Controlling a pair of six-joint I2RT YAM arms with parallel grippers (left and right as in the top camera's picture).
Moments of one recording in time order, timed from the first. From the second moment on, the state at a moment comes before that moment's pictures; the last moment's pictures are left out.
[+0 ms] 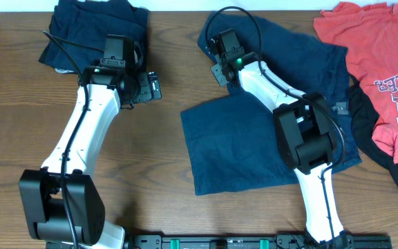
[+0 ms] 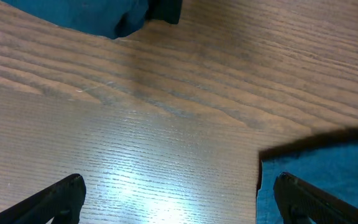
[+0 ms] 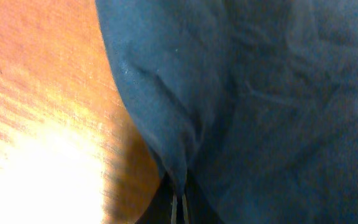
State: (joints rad) left arm -0.11 1.69 1.35 -0.82 0.01 -0.30; right arm 0.44 2.38 1.83 -0.48 0.16 -0.12
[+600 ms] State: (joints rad) left arm -0.11 1.69 1.35 -0.83 0.01 -0.30; right arm 0.40 2.14 1.85 -0.62 -0.04 0.03
